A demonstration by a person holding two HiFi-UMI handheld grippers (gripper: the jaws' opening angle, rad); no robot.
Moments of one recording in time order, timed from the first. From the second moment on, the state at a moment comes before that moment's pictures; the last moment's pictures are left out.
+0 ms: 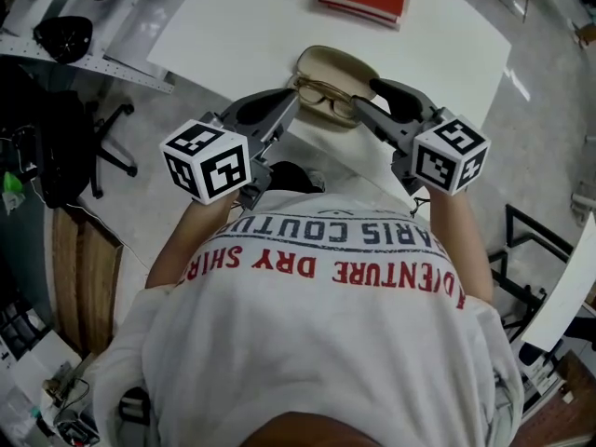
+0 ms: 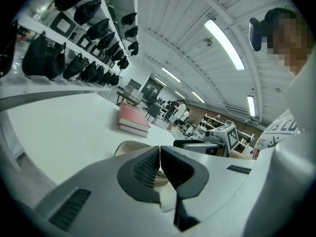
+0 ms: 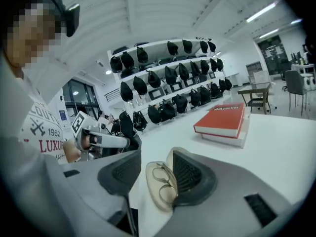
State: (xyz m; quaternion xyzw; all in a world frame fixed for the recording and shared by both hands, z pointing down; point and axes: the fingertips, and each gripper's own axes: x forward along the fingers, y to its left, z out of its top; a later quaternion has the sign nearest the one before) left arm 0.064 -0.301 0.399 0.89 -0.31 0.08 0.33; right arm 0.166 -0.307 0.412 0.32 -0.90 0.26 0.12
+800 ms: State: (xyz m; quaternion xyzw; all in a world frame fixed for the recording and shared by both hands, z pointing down) left arm 0.096 -0.281 0.326 0.93 -0.26 0.05 0.26; right arm 0.170 -0.271 0.315 0.34 -0.92 0.19 0.00
